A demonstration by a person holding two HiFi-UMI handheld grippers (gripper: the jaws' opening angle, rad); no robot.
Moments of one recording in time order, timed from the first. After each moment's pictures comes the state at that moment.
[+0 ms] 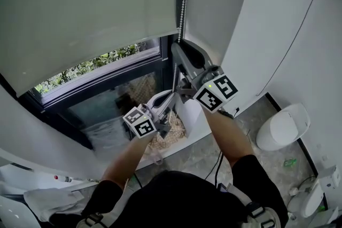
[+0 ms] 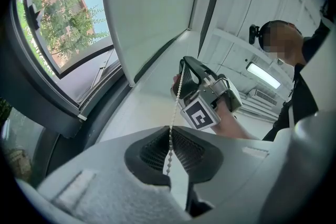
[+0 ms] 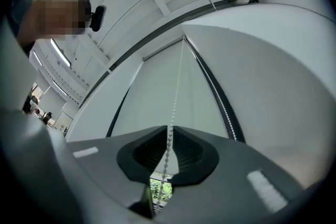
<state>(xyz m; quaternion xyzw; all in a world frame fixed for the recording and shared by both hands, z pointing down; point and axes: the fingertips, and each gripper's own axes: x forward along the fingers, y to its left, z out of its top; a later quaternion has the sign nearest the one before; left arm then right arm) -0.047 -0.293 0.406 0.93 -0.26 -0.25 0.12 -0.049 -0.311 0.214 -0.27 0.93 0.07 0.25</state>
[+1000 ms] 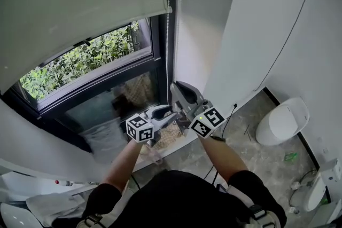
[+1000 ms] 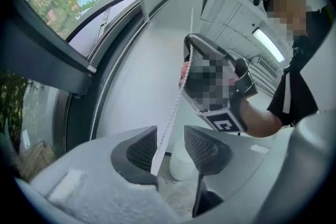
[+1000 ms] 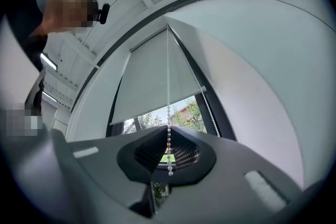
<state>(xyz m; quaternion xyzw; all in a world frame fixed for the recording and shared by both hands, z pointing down) -0.019 -0.286 0.540 0.96 -0.23 -0.04 0.16 -0.023 -0.295 0.368 -0.30 0.93 -0.02 0.22</state>
